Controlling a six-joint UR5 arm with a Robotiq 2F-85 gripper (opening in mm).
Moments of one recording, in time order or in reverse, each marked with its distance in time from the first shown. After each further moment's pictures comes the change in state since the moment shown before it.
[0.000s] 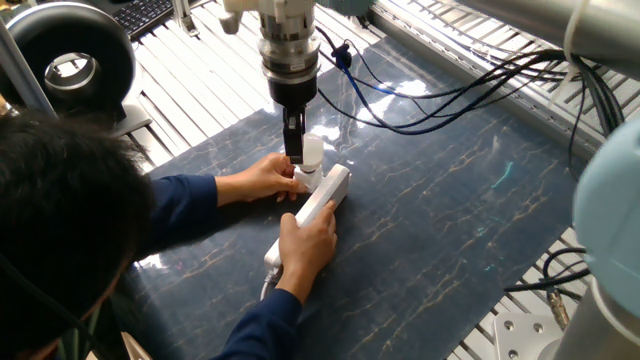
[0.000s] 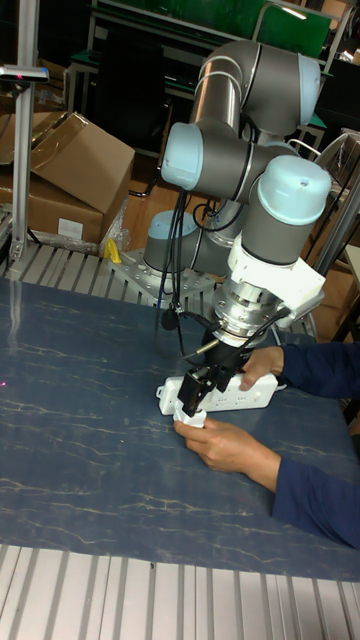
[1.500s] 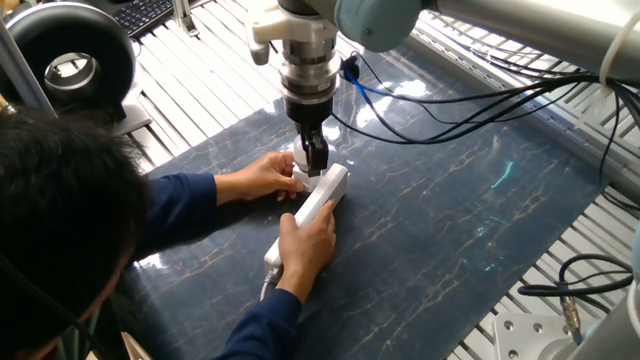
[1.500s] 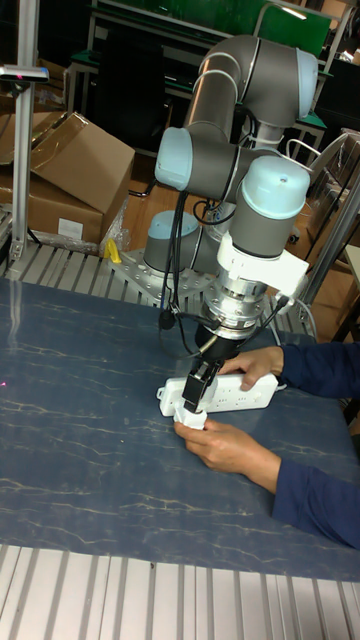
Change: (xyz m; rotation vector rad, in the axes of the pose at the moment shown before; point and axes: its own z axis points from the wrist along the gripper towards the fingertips) arm 0.023 0.013 0.010 0.006 -0.007 -0.242
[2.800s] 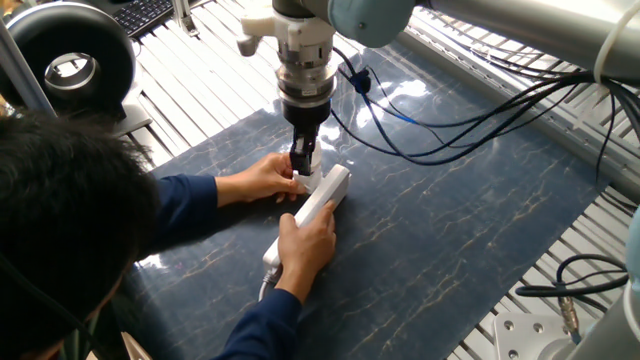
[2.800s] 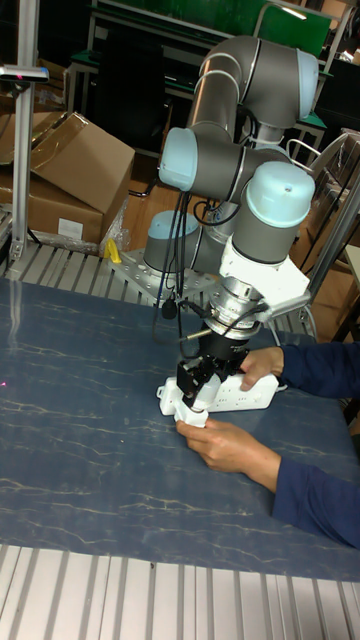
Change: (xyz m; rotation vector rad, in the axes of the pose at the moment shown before) arm -0.001 0.028 0.004 -0.084 0.044 0.542
